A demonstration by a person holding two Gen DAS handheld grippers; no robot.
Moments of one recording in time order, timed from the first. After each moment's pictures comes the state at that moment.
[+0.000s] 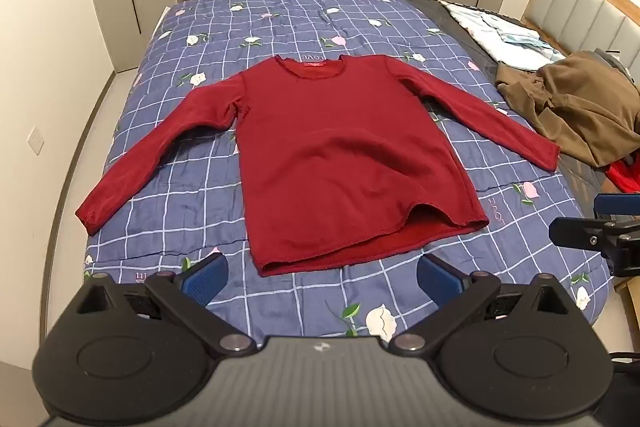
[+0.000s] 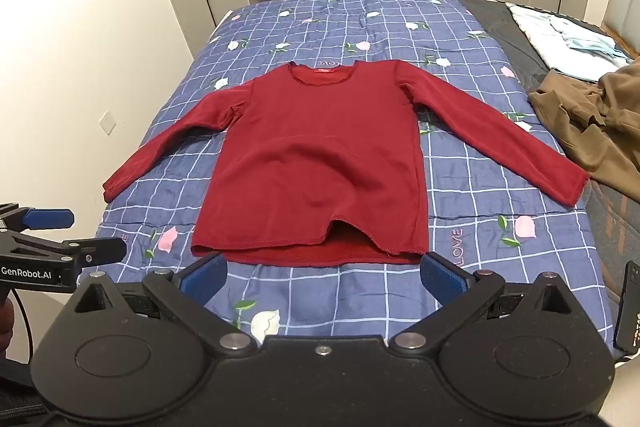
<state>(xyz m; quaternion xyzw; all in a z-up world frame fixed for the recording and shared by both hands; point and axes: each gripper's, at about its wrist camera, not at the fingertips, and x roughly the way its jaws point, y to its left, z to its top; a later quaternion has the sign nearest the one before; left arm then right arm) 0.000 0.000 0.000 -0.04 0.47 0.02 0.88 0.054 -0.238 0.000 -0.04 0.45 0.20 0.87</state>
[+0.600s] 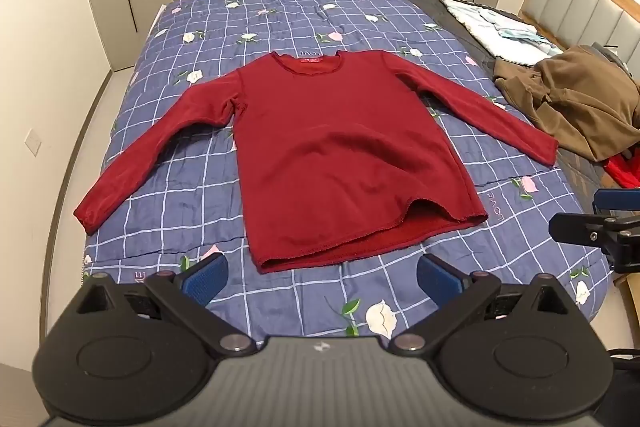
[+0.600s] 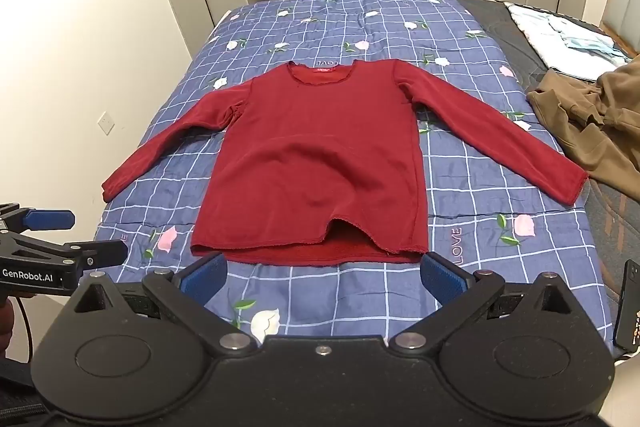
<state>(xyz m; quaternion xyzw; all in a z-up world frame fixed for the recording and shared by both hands) -0.003 -0.003 -0.002 -0.04 0.47 0.02 0.88 0.054 -0.237 0.001 -0.04 0.45 0.20 0.87</state>
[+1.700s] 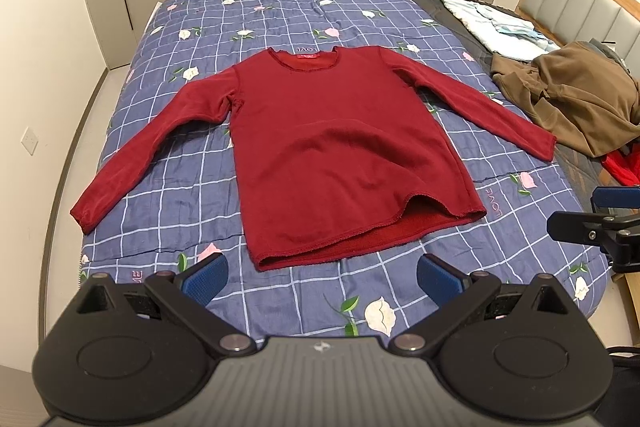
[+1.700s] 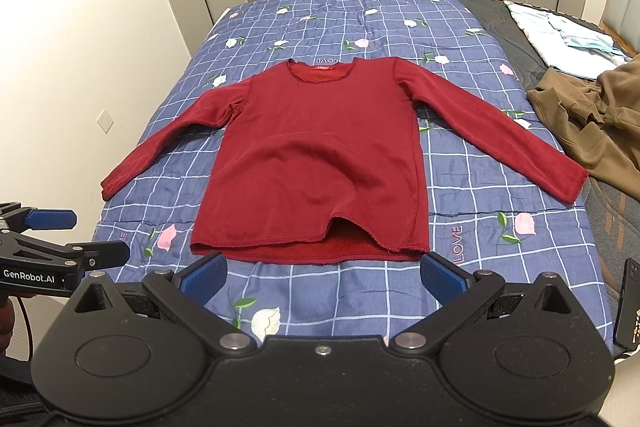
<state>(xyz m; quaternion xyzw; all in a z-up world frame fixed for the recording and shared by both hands) -0.004 -0.007 -0.011 -0.04 0.48 0.02 0.88 0.053 -0.234 0.000 -0.04 0.45 0.20 0.87</state>
